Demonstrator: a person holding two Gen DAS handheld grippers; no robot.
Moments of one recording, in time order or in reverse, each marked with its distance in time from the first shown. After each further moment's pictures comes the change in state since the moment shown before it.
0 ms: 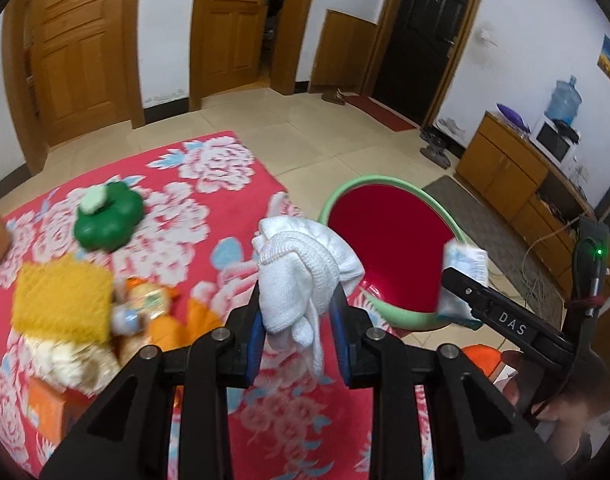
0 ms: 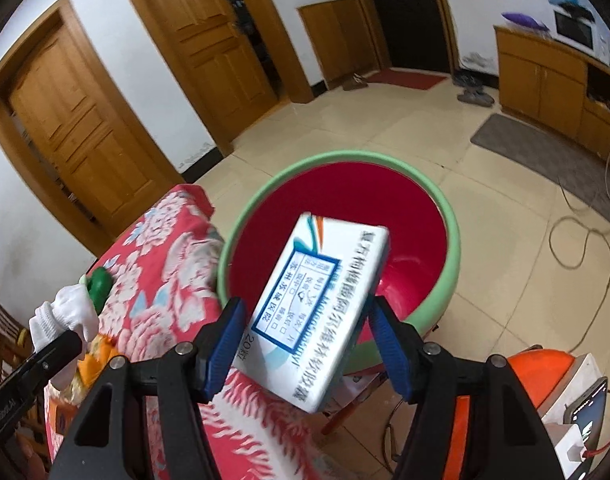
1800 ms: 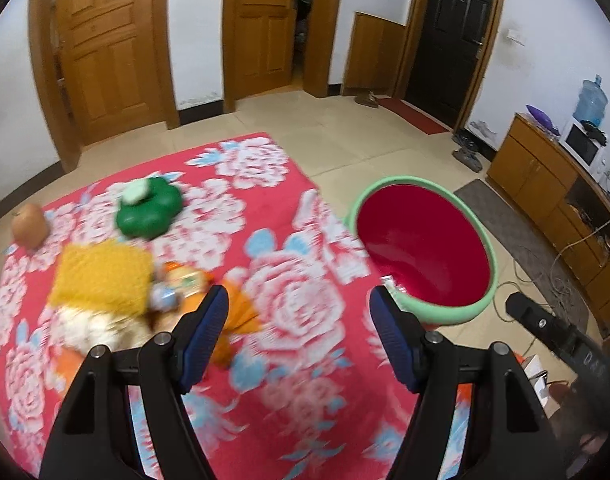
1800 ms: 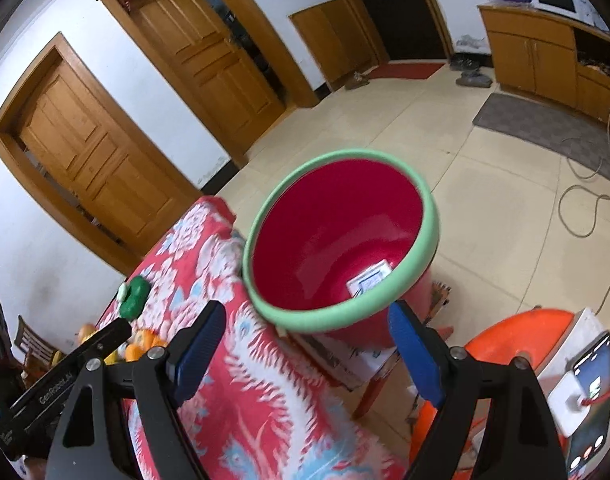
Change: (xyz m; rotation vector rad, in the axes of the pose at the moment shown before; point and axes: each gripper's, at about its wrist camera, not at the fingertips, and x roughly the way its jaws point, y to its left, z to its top) left arm -0.033 0.003 -0.015 -0.038 -0.022 0.155; right arm -0.059 -0.016 -0.020 0.092 -0.010 0.112
